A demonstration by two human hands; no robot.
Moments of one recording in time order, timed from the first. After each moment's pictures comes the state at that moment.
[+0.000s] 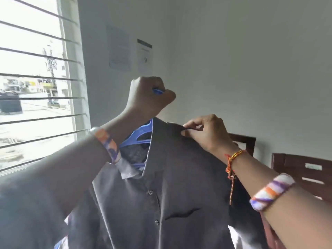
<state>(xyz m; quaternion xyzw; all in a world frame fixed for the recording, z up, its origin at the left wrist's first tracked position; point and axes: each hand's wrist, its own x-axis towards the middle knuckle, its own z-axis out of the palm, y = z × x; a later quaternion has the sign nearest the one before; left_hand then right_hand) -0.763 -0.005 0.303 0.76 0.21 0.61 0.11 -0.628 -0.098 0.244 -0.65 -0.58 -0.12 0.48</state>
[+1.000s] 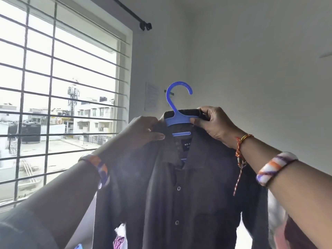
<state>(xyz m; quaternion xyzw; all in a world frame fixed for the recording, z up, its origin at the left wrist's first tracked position) -1.019 -0.068 0.341 0.85 0.23 0.45 0.16 -0.821 -0.173 0.362 -0.53 -0.66 -0.07 0.53</state>
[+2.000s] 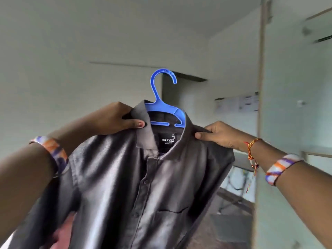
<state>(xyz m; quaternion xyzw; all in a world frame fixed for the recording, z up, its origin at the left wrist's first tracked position) -0.823 -0.573 0.367 0.89 -0.29 0.31 0.17 -0.811 -0.879 0.331 -0.90 -0.17 -0.18 0.35</state>
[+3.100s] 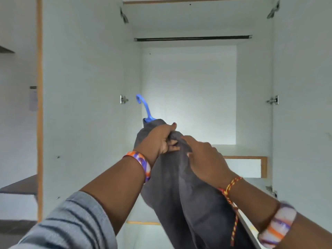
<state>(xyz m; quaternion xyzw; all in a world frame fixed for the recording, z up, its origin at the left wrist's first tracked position) -0.669 -1.482 0.336 0.52 -0.34 -0.42 0.67 -0.803 -1.479 0.281 -0.87 0.32 -0.38 -0.04</state>
